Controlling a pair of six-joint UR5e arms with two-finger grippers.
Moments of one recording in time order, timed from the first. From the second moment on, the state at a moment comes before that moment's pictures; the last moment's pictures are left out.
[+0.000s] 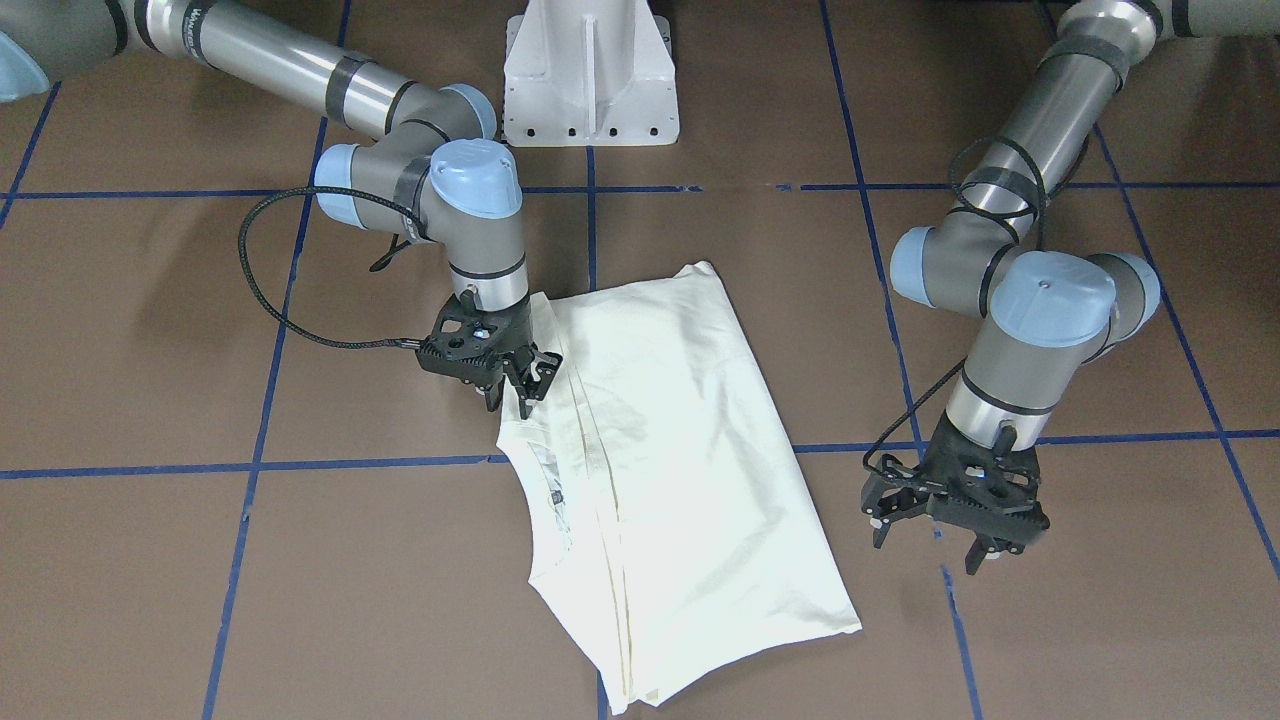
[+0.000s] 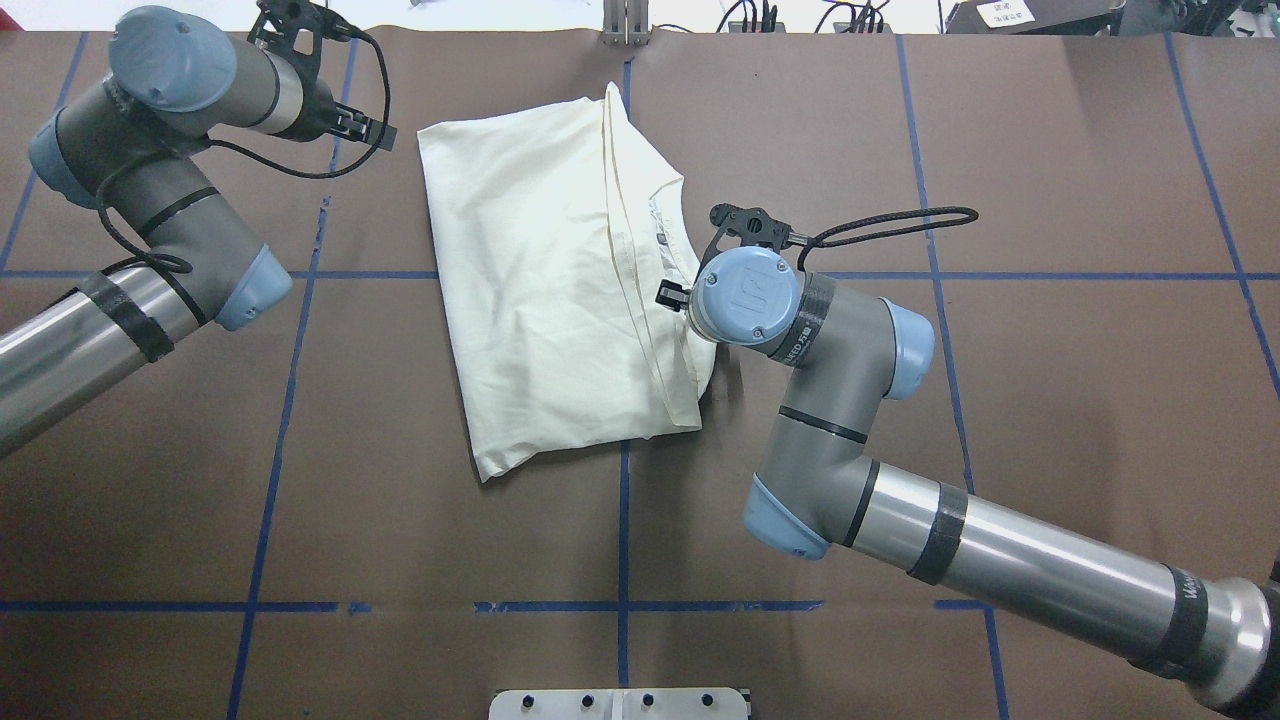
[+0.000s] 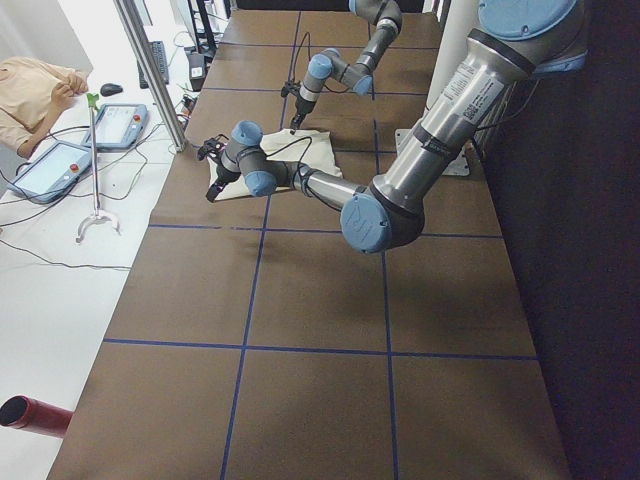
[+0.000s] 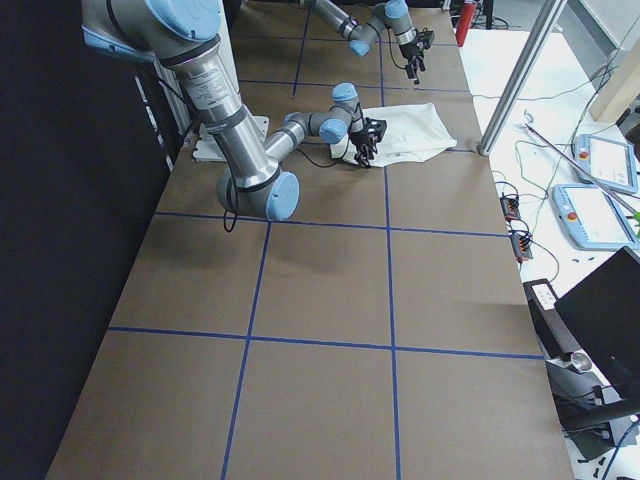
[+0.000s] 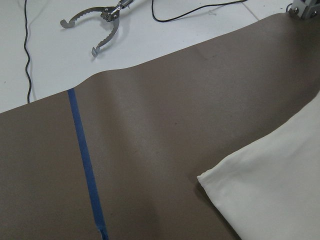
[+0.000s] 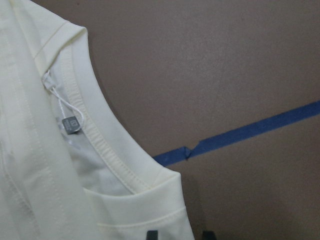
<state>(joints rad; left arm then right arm) -0.92 -2.20 -1.19 -2.31 -1.81 -0.63 0.51 -0.89 1.43 -1.28 1.56 1.55</state>
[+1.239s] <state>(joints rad) -0.92 -2.20 -1.20 -2.31 -1.81 -0.63 0.46 -1.08 1.69 -1.31 1.52 1.55</state>
